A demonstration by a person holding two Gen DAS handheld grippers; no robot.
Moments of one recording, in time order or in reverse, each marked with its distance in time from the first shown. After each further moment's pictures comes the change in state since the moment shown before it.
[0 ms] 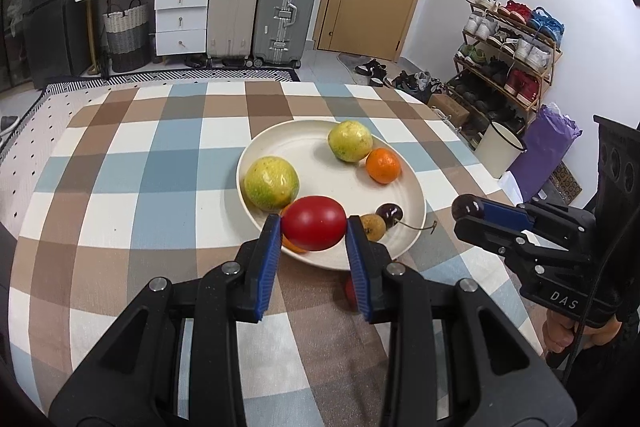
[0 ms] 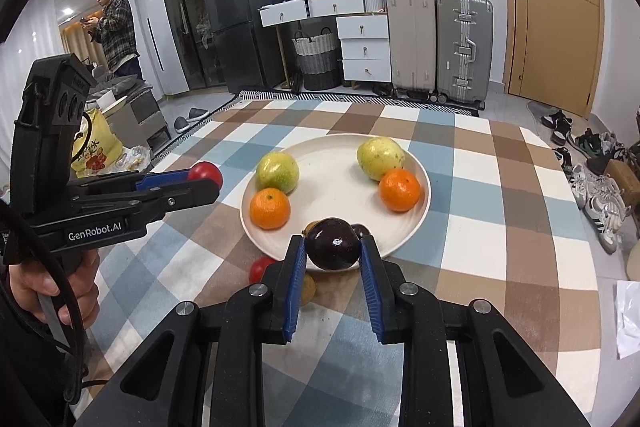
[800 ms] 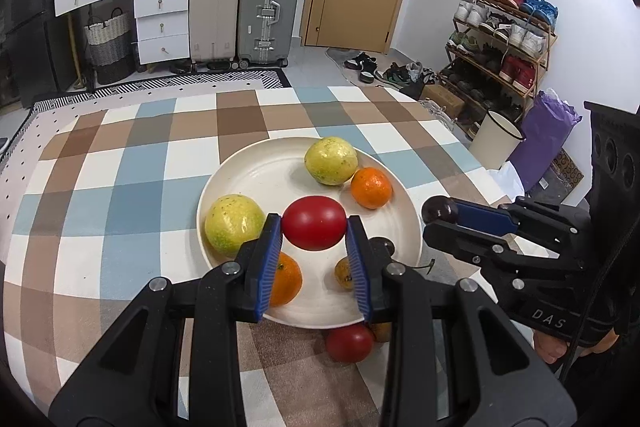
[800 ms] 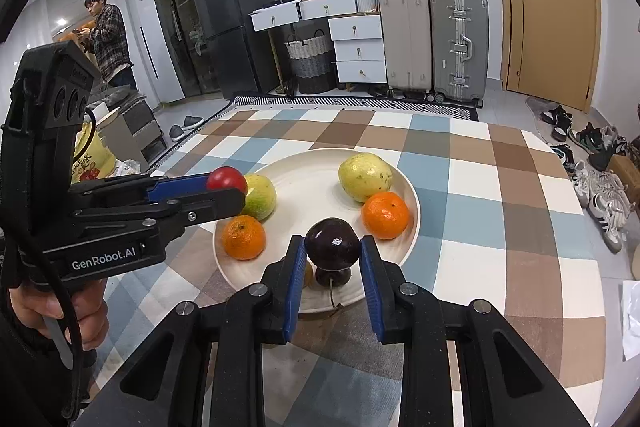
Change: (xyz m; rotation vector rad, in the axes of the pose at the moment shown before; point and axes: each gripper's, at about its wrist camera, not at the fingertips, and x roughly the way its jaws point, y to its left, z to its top) left arm 0.051 -0.026 0.033 0.064 0.027 -0.014; right arm 0.031 -0.024 0.021 0.040 0.006 0.005
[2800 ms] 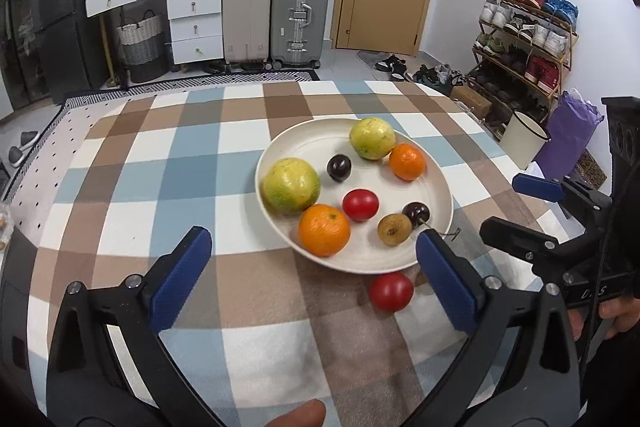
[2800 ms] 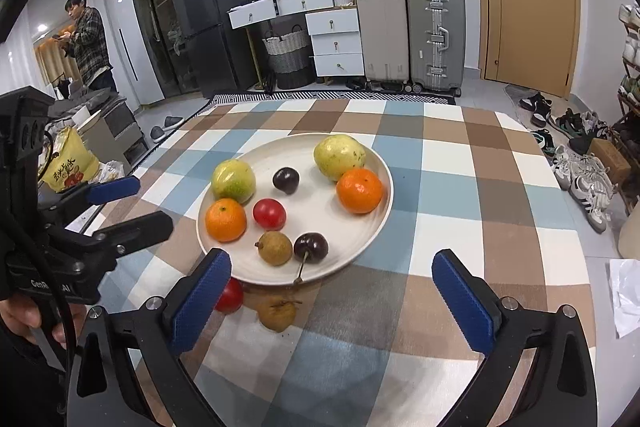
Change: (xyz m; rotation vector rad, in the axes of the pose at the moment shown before) left arm -0.038 0.022 -0.037 -0.025 -0.021 0.121; right arm -0.015 -0.004 -0.018 0.041 0.018 -0.082
